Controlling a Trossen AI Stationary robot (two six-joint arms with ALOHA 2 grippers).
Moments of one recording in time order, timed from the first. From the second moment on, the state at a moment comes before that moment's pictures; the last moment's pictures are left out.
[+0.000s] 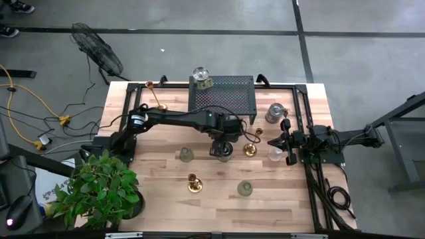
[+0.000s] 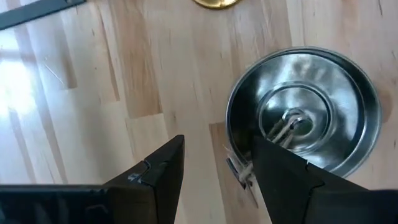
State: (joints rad) left arm 0.02 2.13 1.95 -1.03 -0.11 0.25; right arm 0.12 0.01 0.01 0.04 0.05 -0.02
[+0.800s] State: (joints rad) left arm 0.05 2.19 1.96 -1.05 0.00 0.26; right arm 0.12 0.01 0.01 0.04 0.05 -0.02
